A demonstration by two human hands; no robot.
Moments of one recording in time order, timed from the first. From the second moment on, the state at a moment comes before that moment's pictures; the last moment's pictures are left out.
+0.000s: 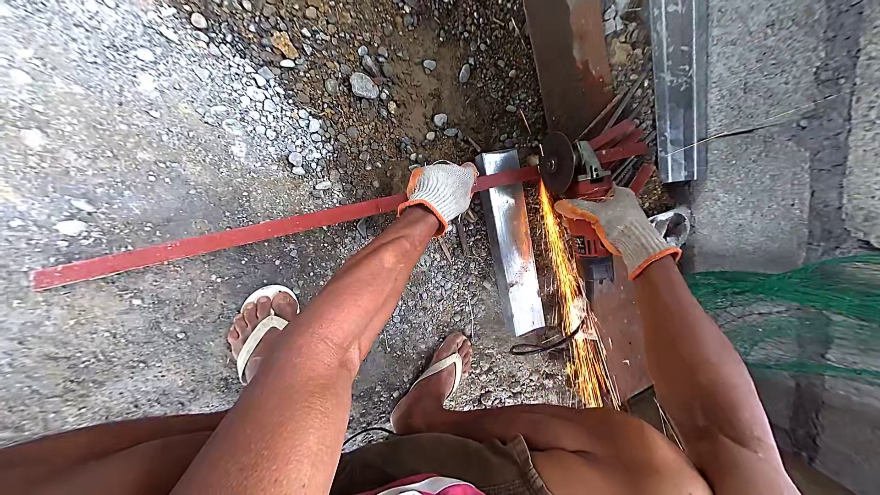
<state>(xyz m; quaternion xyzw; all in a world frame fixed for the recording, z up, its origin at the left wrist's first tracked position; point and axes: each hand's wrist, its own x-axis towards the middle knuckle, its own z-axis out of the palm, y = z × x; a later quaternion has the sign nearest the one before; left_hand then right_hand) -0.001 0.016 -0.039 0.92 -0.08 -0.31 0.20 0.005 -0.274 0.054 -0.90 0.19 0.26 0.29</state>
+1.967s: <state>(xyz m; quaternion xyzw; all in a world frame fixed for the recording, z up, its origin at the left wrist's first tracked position) -0.034 0.088 -0.053 0.96 -0.11 -0.18 0.19 -0.022 -0.302 0.128 -0.77 0.41 0.10 0.49</state>
